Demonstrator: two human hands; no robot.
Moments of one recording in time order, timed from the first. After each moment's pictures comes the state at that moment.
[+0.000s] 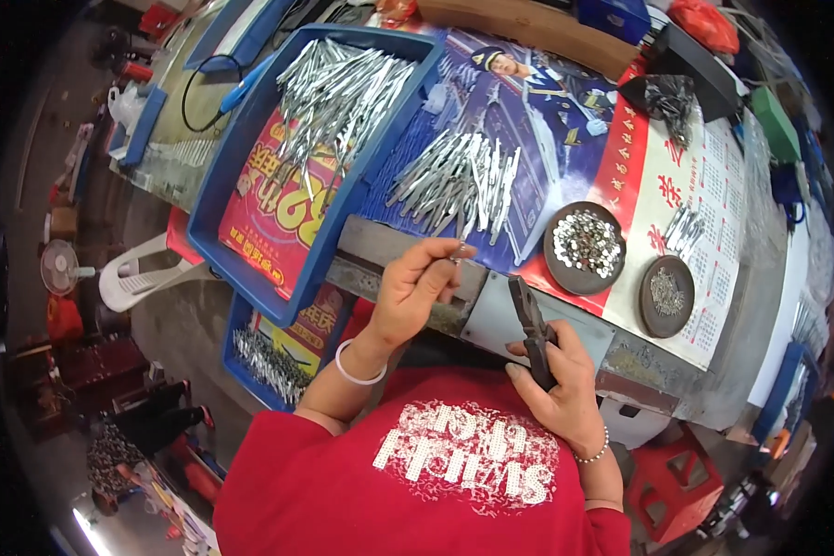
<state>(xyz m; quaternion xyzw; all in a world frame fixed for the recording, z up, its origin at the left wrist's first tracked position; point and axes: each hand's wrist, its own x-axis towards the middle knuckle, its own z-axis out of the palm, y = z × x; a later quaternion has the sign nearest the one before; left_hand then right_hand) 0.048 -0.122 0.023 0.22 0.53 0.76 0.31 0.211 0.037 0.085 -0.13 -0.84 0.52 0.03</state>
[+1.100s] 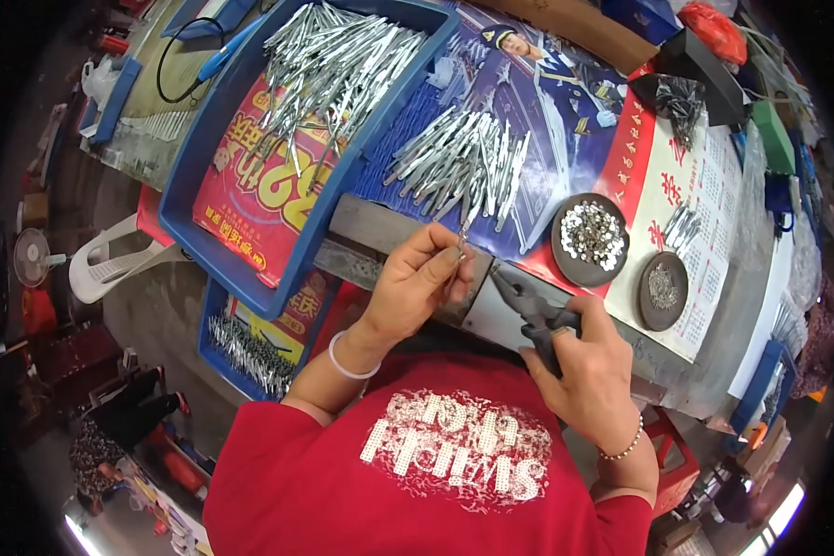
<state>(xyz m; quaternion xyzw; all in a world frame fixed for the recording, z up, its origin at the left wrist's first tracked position) 0.046 -0.128 0.009 0.11 0.40 0.81 0.41 0.180 0.040 0.122 -0.07 -0.96 0.26 -0.01</state>
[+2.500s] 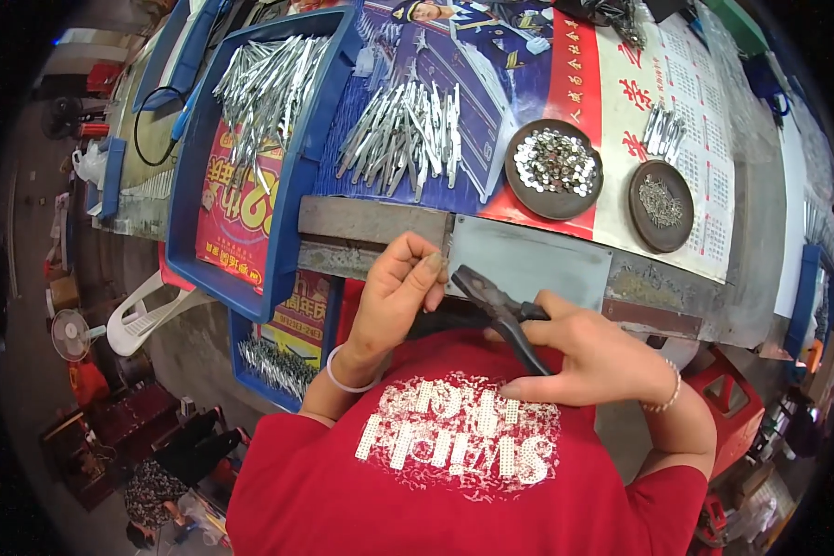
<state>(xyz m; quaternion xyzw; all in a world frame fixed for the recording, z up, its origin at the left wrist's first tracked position) 0.085 -0.129 0.029 0.15 0.56 0.68 0.45 0.222 0.075 0.119 -0.04 -0.77 0.56 -0.31</state>
